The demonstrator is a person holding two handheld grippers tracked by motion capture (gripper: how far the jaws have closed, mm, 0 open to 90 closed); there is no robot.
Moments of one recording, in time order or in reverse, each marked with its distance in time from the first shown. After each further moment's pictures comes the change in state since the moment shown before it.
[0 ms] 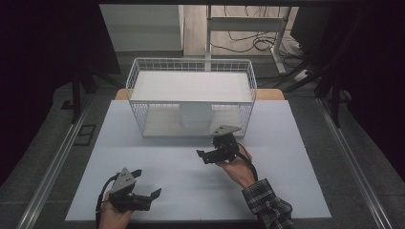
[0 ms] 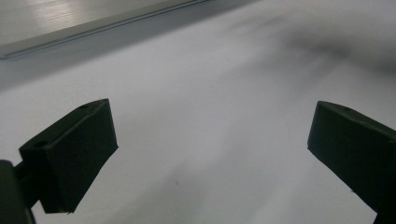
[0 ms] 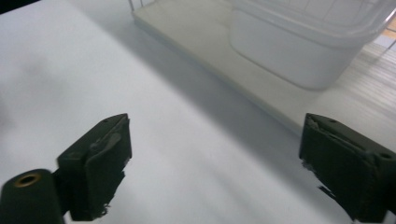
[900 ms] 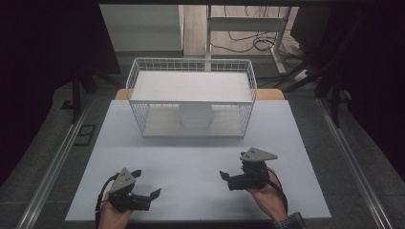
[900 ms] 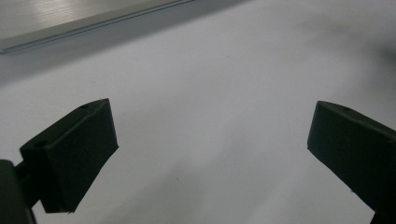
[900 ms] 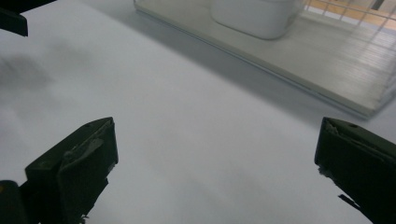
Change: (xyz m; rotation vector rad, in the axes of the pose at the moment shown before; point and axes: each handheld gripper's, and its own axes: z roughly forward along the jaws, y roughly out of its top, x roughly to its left) left arm 0.001 0.000 0.000 0.013 -0.002 -0.009; right arm 0.014 -0.061 -0.093 -0.063 -0.066 0.053
